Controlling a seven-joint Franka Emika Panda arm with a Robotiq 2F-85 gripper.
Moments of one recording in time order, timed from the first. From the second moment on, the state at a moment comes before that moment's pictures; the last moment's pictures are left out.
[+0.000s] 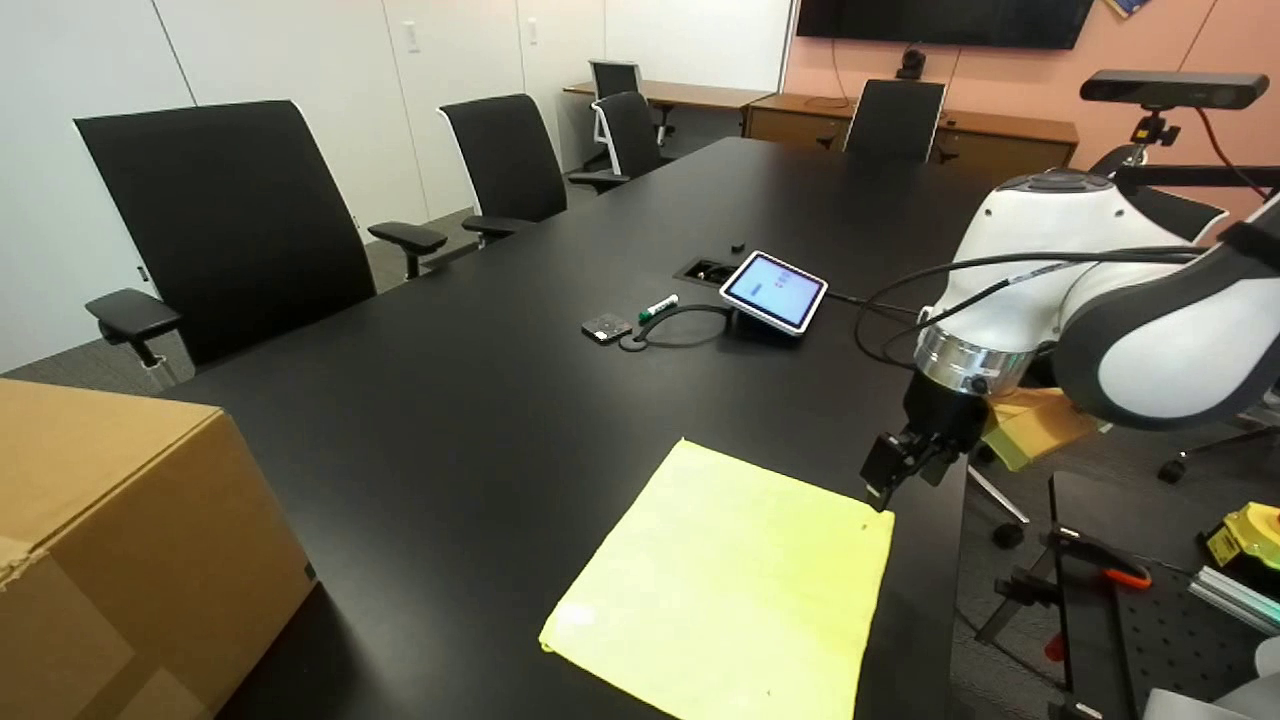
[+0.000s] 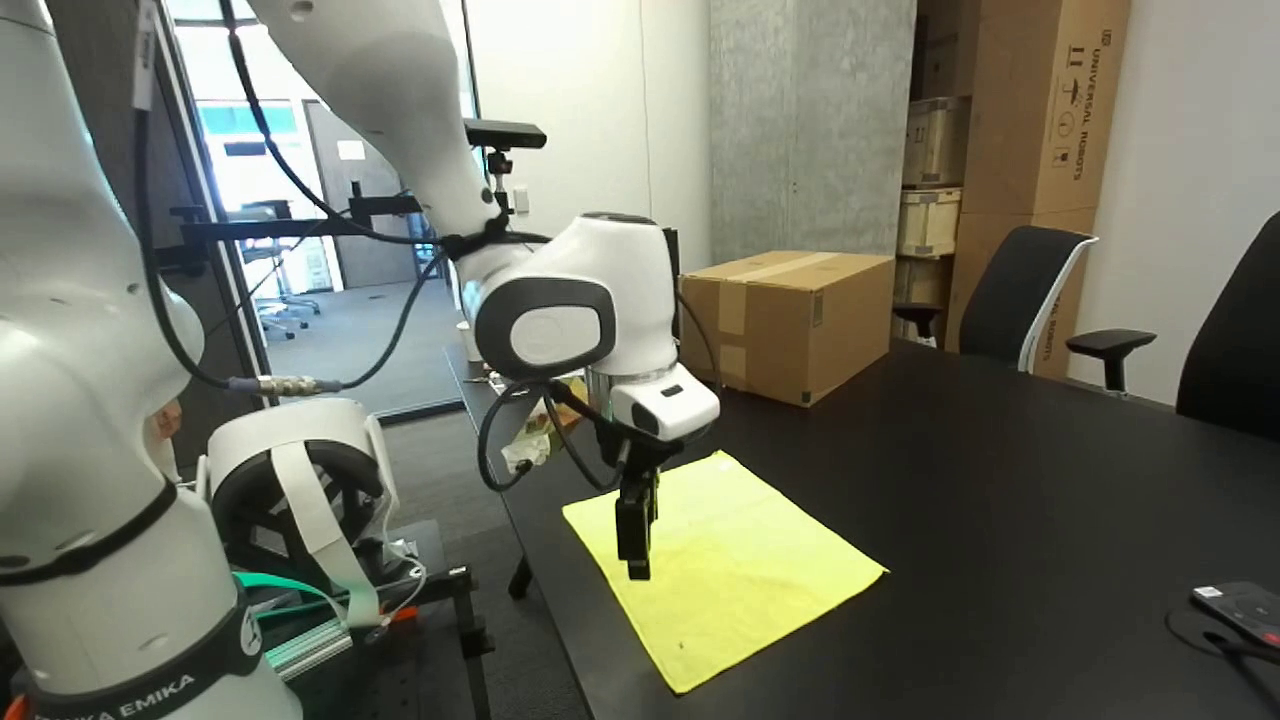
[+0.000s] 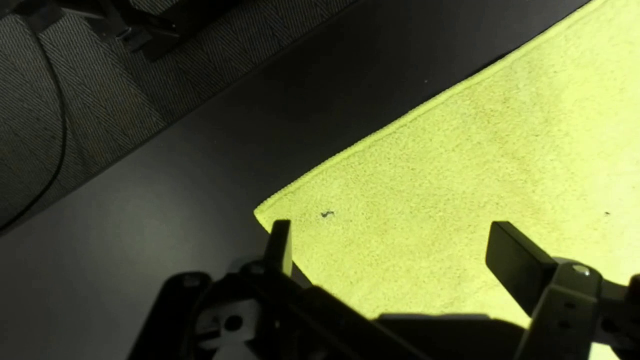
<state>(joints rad) -0.05 0.01 0.08 -2.74 0.05 2.80 0.48</state>
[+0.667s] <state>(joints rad) -0.05 0.32 0.04 -2.65 0.15 2.97 0.25</state>
